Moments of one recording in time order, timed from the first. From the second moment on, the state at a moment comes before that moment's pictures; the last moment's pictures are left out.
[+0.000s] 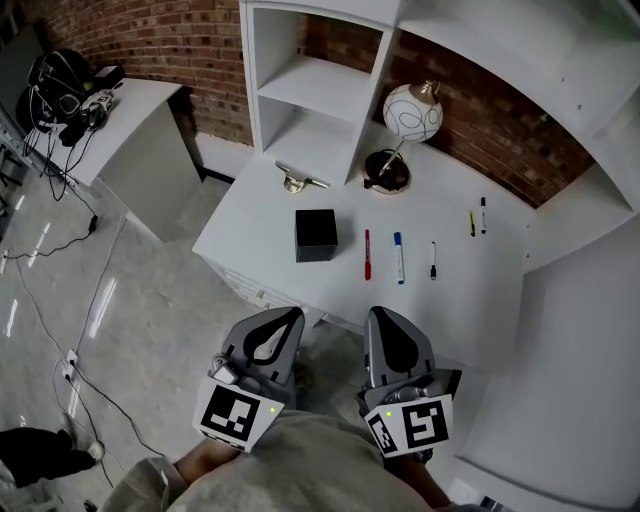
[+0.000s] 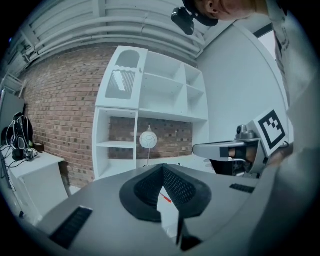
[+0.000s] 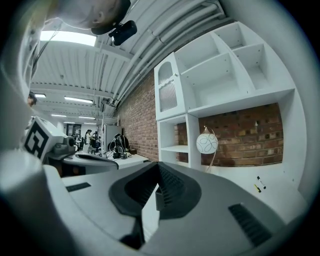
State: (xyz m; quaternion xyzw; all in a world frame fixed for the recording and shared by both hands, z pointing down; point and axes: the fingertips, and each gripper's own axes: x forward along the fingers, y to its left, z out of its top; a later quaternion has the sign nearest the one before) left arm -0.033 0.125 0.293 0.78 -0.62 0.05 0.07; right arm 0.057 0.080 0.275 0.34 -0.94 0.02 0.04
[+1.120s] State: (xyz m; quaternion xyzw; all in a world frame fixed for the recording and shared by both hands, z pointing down) left arm -0.056 -0.007 0.323 0.85 -0.51 0.07 0.07; right arm 0.015 -0.024 0.305 0.40 -0.91 0.02 0.07
